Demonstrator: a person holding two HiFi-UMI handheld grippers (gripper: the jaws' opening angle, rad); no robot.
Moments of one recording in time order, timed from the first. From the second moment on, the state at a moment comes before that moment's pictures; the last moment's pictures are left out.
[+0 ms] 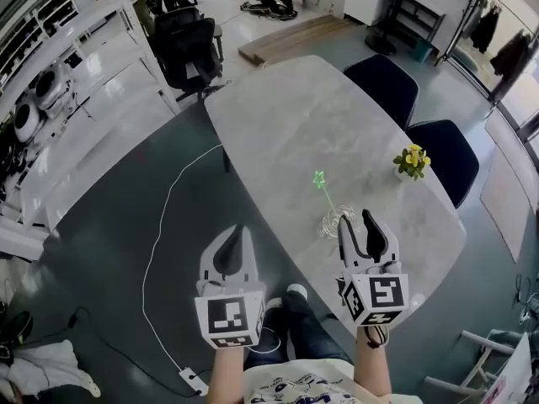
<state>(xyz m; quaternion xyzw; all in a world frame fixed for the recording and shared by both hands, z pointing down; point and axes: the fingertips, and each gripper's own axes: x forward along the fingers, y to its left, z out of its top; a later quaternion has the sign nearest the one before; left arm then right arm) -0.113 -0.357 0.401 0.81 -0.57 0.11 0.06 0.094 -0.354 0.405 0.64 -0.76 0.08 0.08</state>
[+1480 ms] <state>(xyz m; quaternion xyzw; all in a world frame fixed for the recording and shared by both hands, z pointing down) -0.076 -0.413 0.520 0.78 -0.57 0.20 0.15 0.104 -0.439 0.568 0.55 -0.79 0.14 0.26</state>
